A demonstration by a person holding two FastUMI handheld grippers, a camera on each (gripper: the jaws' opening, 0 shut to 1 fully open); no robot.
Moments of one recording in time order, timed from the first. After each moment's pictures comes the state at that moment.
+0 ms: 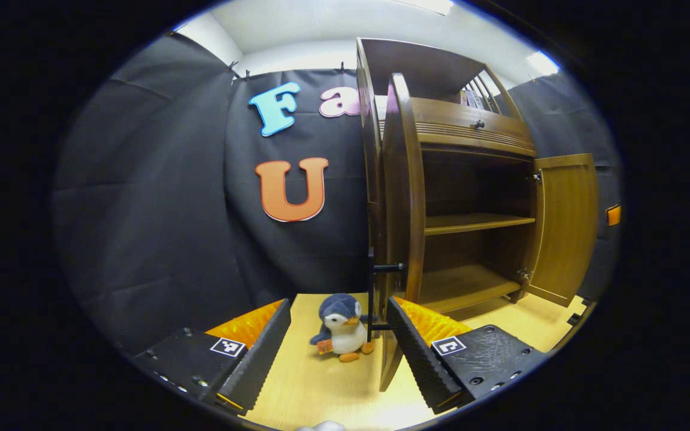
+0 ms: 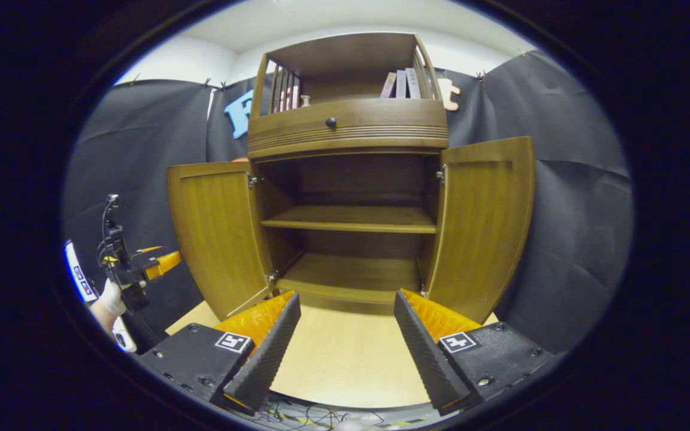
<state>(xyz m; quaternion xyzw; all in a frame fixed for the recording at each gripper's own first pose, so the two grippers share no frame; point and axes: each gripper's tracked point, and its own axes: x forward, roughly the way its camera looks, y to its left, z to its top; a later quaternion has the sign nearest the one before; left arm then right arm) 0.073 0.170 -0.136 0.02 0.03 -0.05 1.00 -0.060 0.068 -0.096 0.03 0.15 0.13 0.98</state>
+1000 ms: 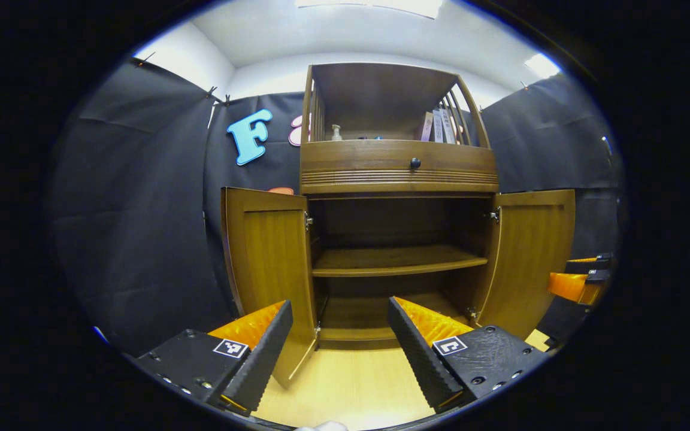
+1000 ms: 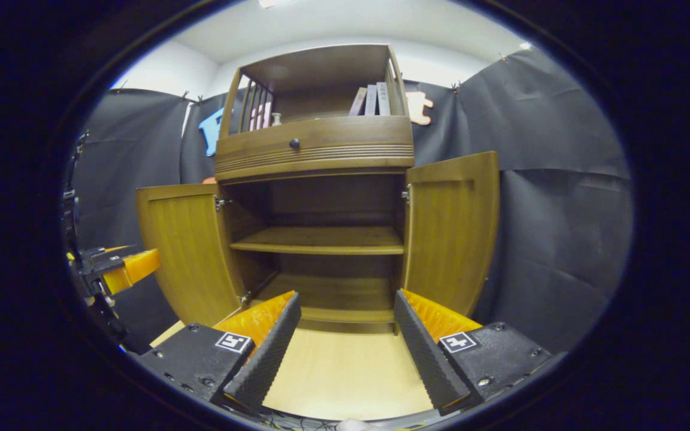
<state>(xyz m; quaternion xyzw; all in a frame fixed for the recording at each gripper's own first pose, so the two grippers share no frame) 0.008 -0.011 -0.039 -0.02 0.01 -0.07 1.00 -0.033 0.015 -0.071 0.04 0.10 0.06 0.99</state>
